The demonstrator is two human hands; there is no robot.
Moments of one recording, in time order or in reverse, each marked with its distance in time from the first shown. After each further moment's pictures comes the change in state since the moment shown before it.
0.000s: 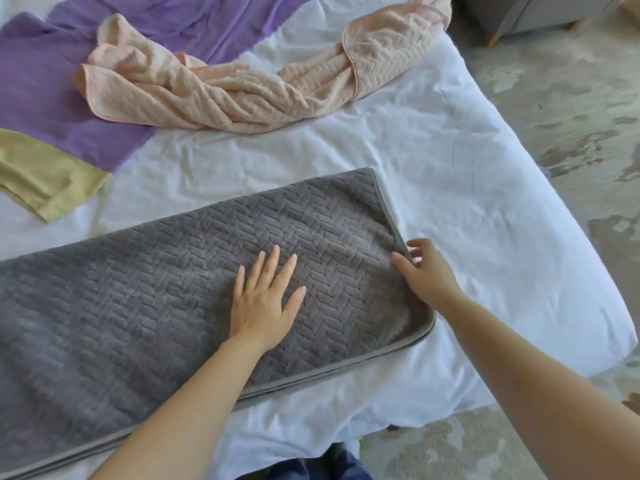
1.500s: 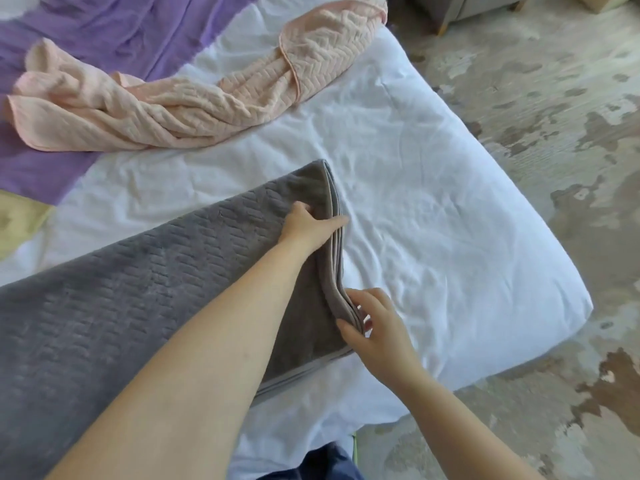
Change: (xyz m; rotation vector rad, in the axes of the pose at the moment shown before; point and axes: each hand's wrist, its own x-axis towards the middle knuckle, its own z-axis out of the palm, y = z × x) left_hand 0.137 0.143 -0.035 -0.691 -0.210 -0.321; right_hand -0.110 -0.002 0.007 0.283 -0.041 -0.270
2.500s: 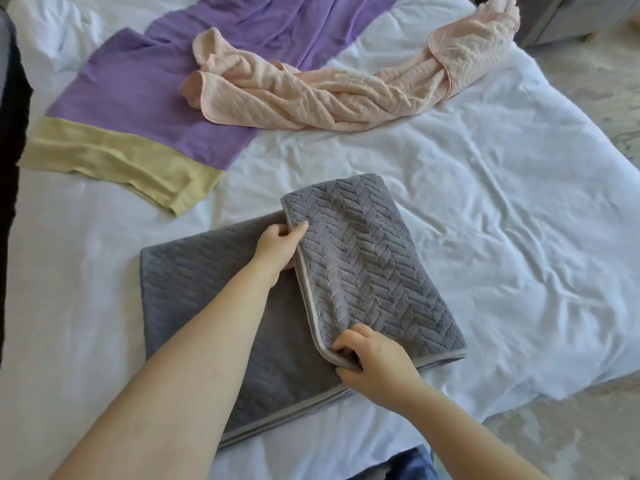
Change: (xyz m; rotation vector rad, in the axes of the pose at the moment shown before) left_hand -0.025 -0.262 -0.254 -0.577 0.047 -0.080; right_hand -0.045 -0.109 0.272 -0.547 -0.355 -0.171
